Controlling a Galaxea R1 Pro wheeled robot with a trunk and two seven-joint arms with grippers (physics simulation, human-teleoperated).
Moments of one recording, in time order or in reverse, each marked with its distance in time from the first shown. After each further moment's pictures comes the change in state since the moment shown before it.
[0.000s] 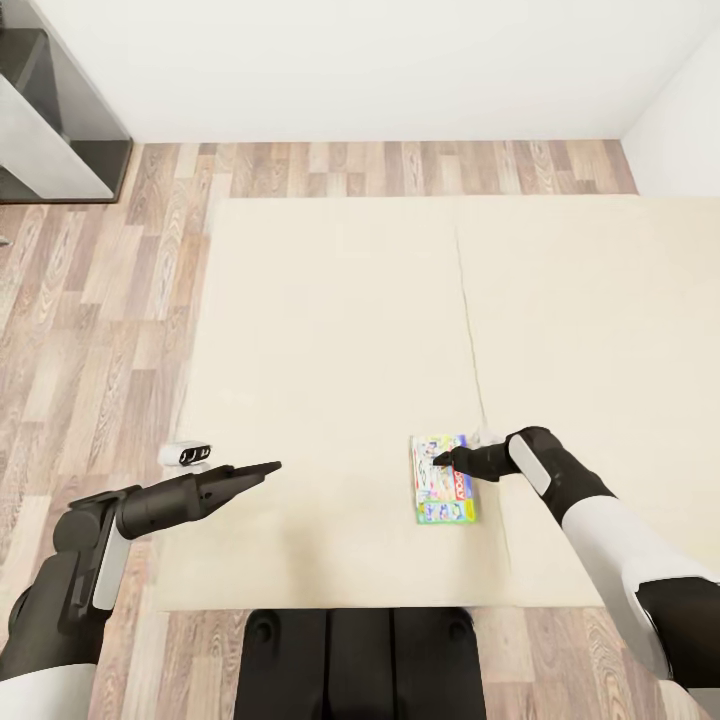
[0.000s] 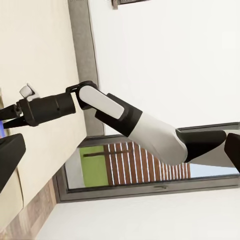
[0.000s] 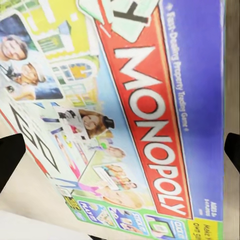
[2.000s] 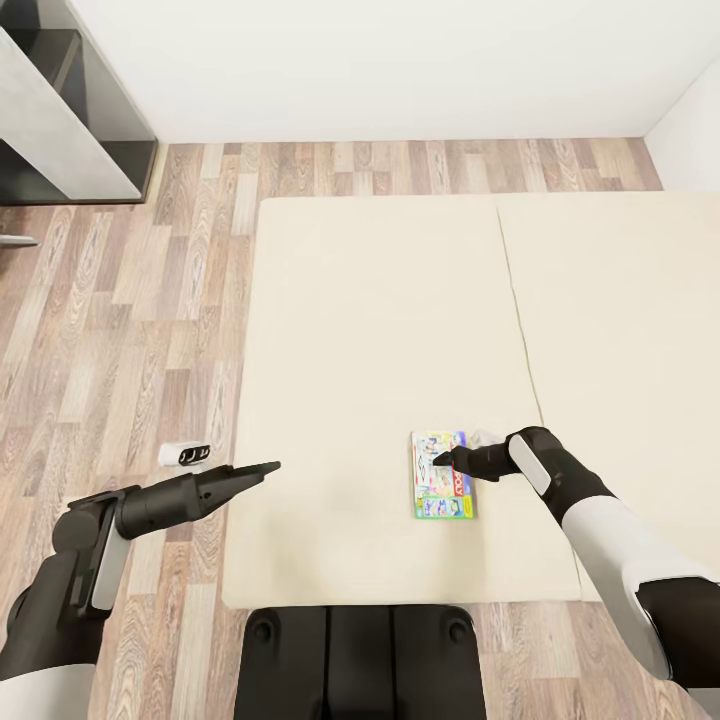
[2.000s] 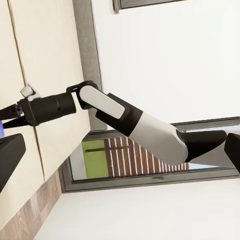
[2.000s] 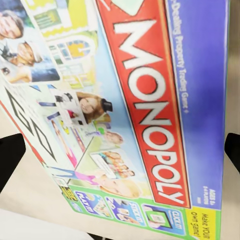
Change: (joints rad) left arm 0.000 0.003 0.000 0.000 0.000 0.001 0.000; right arm 0.000 0.000 0.000 0.000 -0.002 0.002 0.001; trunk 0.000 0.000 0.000
